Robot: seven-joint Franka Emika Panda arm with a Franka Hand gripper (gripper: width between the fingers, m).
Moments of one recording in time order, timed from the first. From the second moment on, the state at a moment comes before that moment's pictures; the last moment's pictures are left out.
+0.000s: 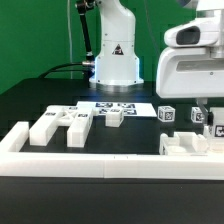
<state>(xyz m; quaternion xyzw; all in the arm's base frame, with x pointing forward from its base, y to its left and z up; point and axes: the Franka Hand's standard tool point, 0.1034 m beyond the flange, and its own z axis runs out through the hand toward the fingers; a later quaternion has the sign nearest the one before) 0.642 0.124 0.078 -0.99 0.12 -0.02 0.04</state>
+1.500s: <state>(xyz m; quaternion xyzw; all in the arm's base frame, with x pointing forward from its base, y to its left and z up) 0.641 0.118 0.076 -0.84 0.54 -0.01 0.04</state>
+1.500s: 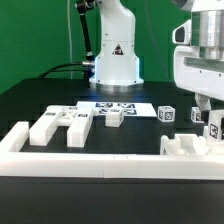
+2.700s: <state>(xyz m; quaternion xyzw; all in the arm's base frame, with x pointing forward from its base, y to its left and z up) 0.641 0.127 0.077 -1.00 0.05 -0.03 0.03</state>
